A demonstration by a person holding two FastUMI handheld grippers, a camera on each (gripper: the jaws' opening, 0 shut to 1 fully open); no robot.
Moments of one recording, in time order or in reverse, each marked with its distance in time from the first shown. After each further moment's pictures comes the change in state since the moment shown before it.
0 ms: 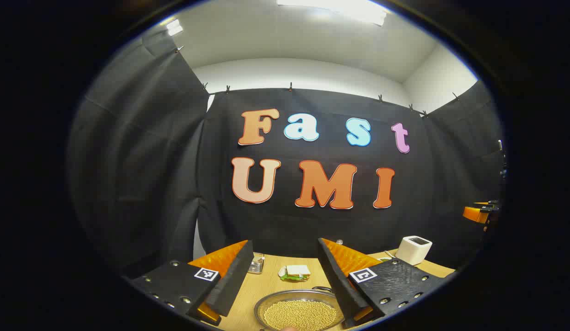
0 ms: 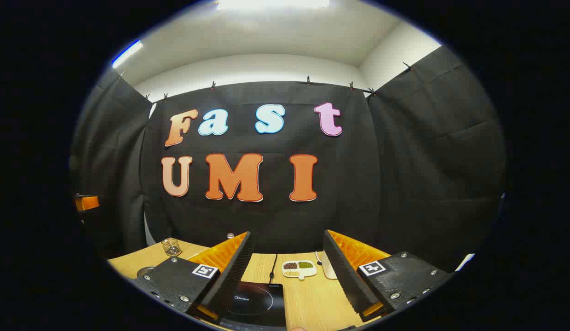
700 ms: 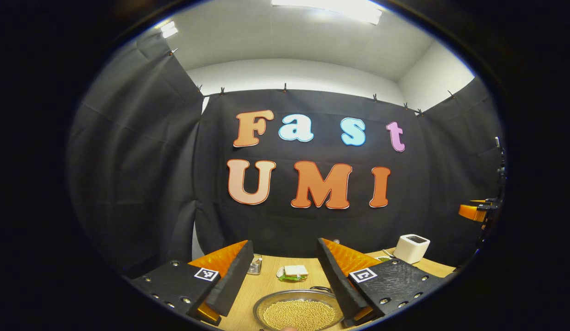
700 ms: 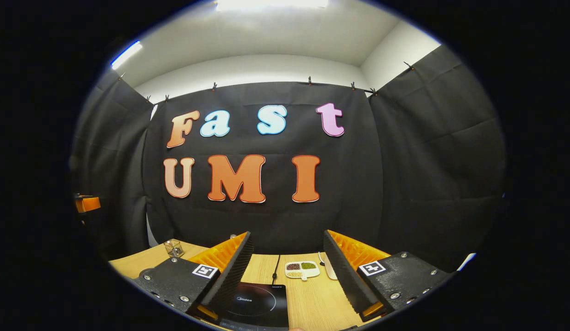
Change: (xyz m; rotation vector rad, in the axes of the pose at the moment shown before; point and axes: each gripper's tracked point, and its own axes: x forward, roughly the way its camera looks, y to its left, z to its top) left arm -0.006 -0.012 0.004 0.023 -0.004 -0.022; right arm 0.002 0.003 0.003 0.012 -0.007 0.012
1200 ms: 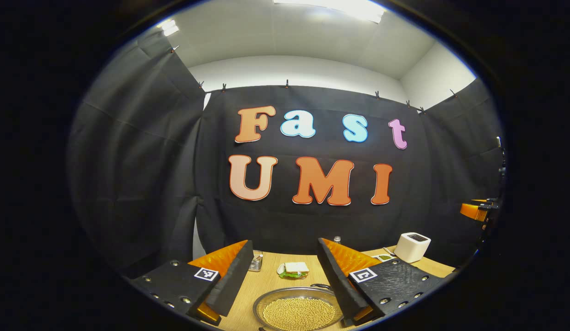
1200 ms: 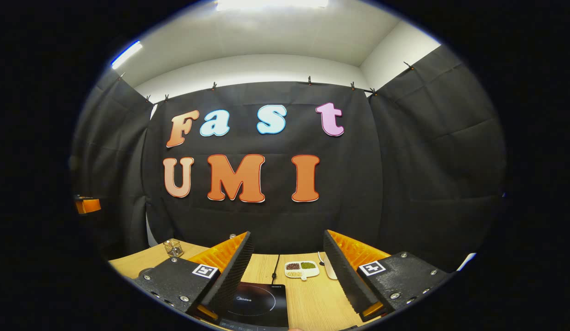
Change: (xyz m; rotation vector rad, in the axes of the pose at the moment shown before) left arm 0.000 0.004 -0.006 -0.001 0.031 0.005; right arm 0.000 -0.001 -0.003 0.004 -0.001 -0.005
